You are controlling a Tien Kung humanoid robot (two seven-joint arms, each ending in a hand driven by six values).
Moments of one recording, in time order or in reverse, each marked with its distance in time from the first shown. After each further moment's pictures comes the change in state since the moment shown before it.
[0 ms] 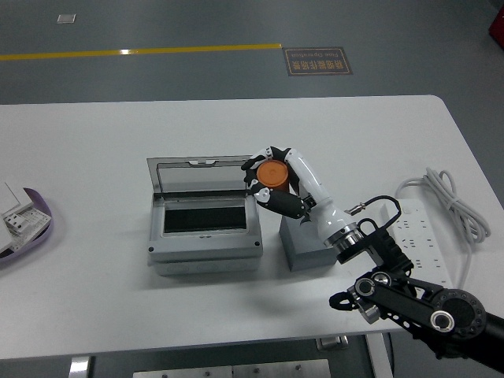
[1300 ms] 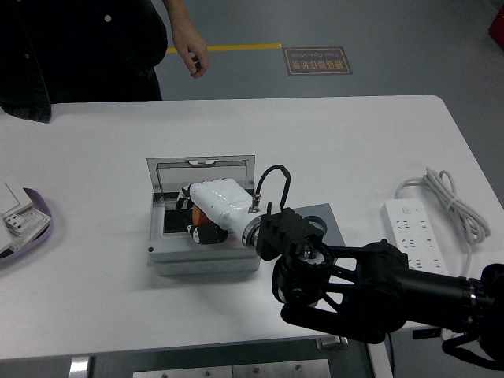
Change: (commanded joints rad) left arm -0.003 0.015 -0.006 -0.004 0.010 0.000 0.005; right arm 0.227 0.166 -0.199 -0.077 -0.619 0.302 -0.738
